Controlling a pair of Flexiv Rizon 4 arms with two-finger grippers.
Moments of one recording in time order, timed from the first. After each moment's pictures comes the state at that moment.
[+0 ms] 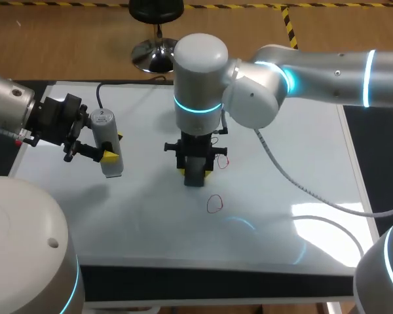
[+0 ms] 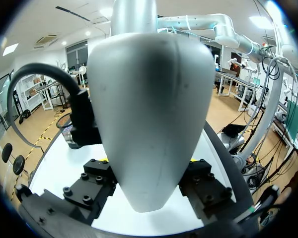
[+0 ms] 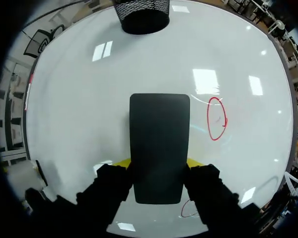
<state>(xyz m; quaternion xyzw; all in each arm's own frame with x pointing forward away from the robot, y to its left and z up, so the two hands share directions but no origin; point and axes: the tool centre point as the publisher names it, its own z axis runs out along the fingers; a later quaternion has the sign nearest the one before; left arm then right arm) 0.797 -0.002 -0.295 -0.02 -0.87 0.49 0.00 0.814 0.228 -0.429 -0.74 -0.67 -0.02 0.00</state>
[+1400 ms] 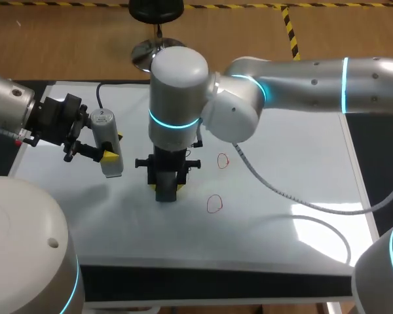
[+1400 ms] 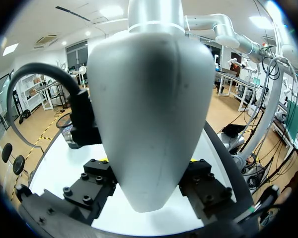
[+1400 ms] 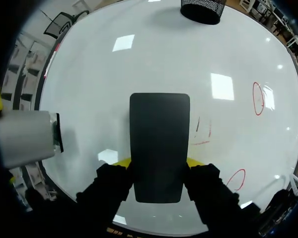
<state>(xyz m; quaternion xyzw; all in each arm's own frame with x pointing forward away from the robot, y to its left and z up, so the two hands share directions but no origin) 0.797 -0.002 -0.296 -0.02 -0.87 0.49 0.00 0.767 0.302 -0.425 -0.69 -0.72 -0.05 0.04</state>
